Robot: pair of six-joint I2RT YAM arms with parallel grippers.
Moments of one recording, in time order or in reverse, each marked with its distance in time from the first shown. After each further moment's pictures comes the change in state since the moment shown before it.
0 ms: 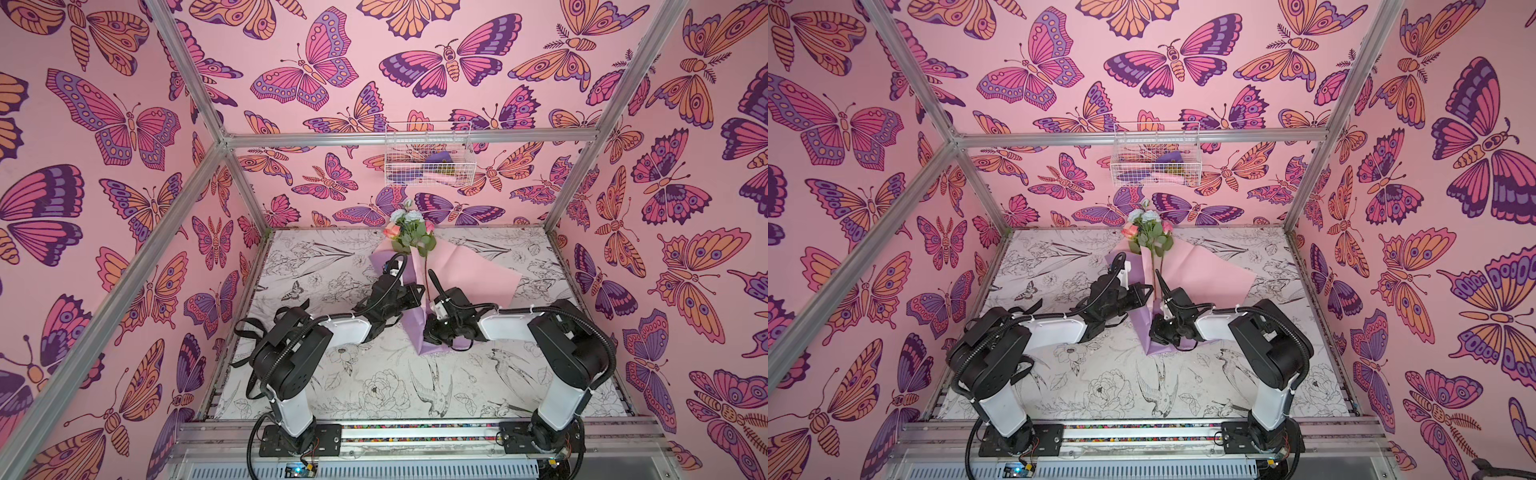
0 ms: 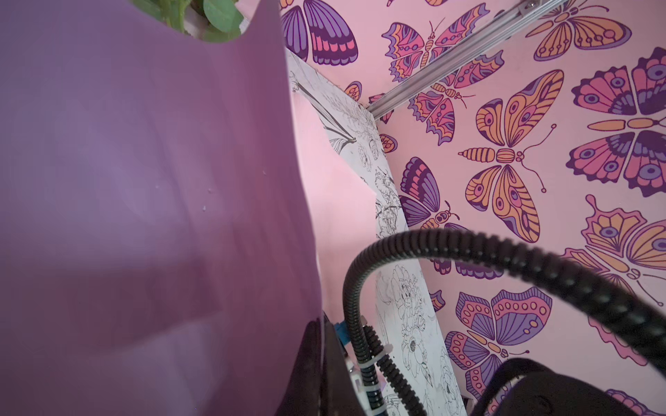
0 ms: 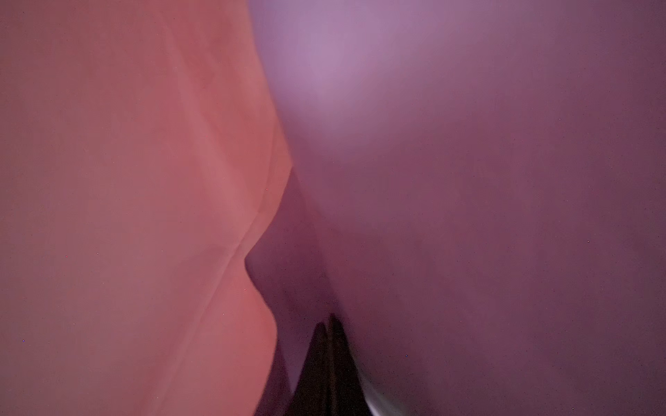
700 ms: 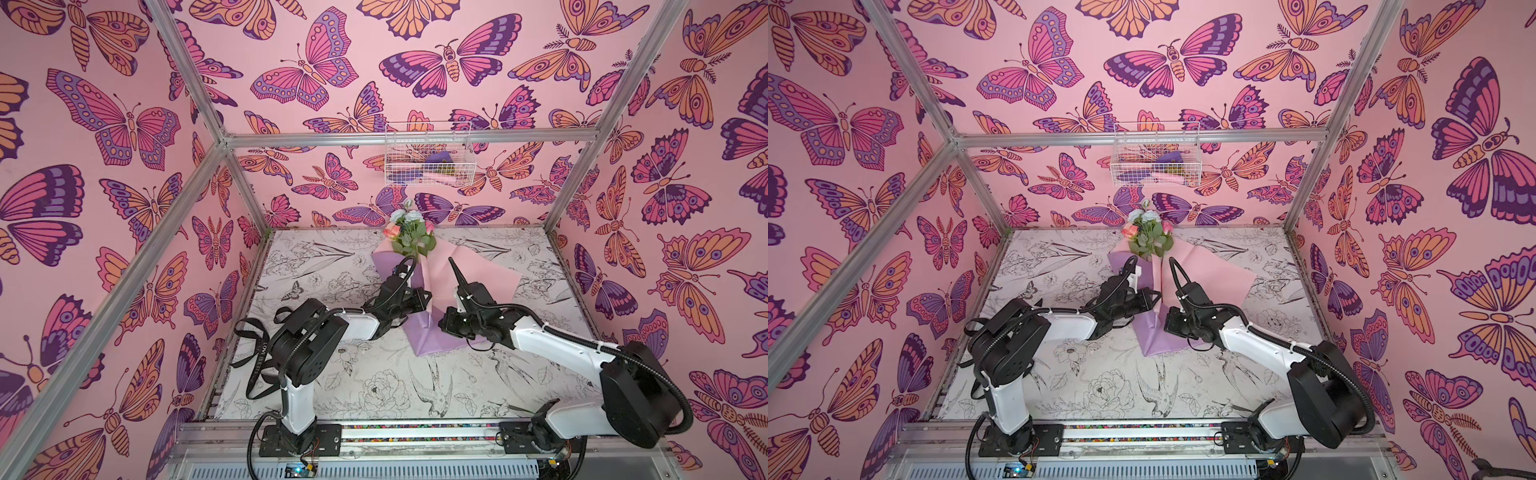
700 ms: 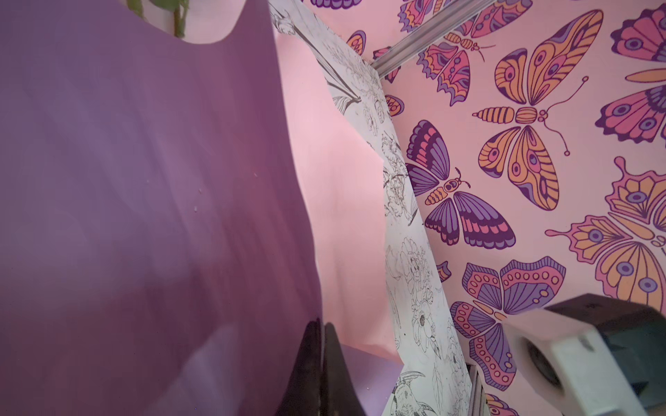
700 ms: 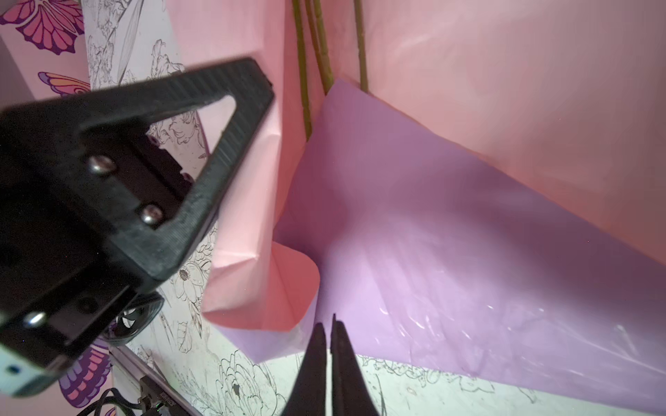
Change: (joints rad) left arm -0.019 0.138 0.075 0.011 0.089 0.020; right arm 0.000 -0.392 -0.043 -0.289 0.320 -0.085
